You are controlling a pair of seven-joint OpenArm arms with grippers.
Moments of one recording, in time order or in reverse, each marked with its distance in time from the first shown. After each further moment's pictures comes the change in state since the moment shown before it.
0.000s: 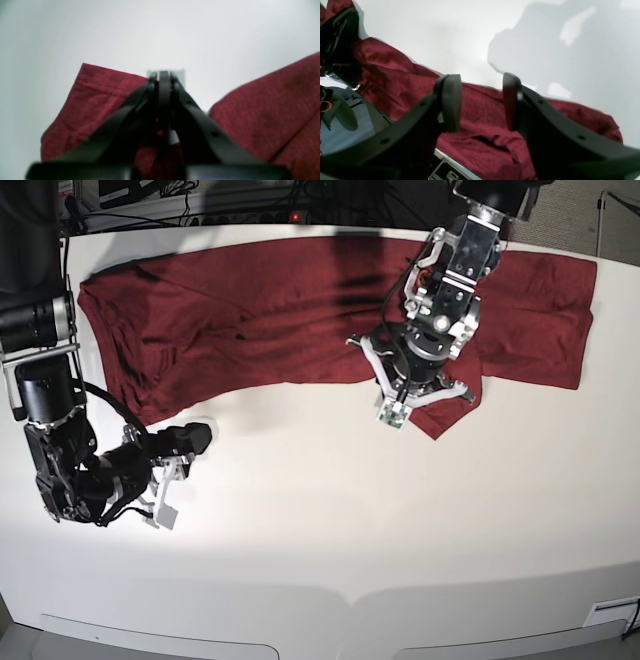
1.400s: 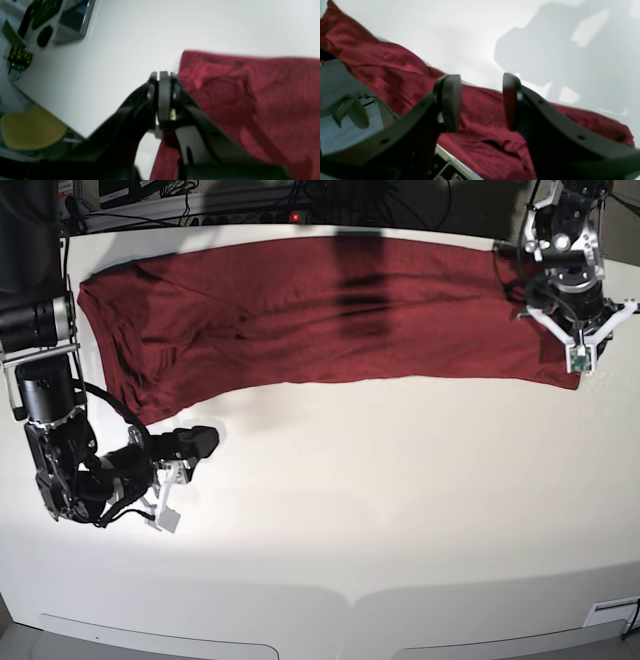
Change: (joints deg) left arm 22.6 -20.8 -11.5 24.9 0.6 35.9 5.5; right arm 0.0 0.0 0.0 0.0 4.0 0.0 -0.5
